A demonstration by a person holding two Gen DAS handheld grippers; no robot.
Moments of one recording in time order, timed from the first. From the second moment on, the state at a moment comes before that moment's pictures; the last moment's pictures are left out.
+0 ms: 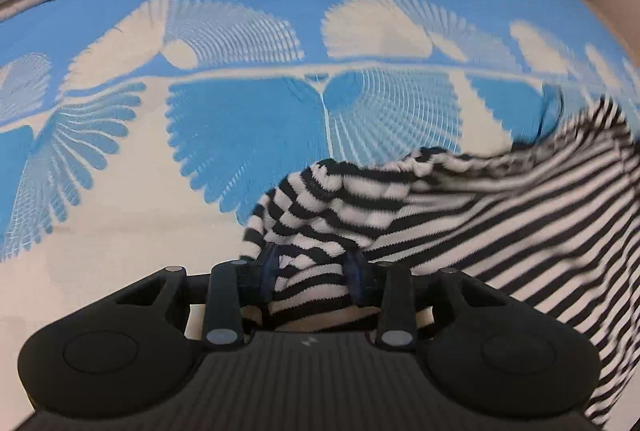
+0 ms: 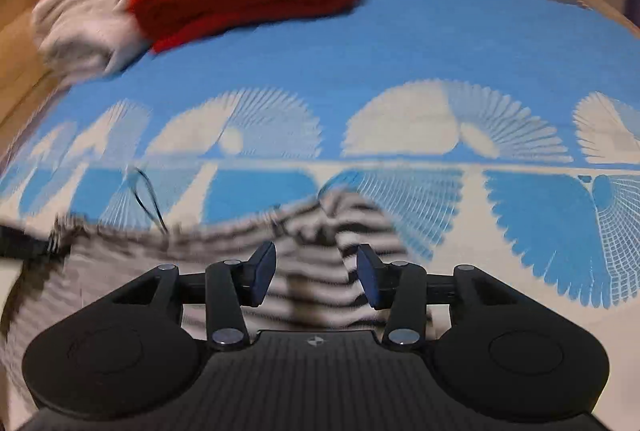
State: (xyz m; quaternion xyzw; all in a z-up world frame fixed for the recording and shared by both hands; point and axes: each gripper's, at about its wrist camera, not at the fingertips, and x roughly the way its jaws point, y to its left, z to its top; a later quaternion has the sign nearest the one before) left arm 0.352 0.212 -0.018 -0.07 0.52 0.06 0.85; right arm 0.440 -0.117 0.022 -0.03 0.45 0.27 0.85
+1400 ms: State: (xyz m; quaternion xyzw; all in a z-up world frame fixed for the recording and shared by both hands) left arm 0.111 0.108 0.104 0.02 0.37 0.07 0.93; right arm 0.199 -0.158 0.127 -0.07 0.23 0.19 0.95
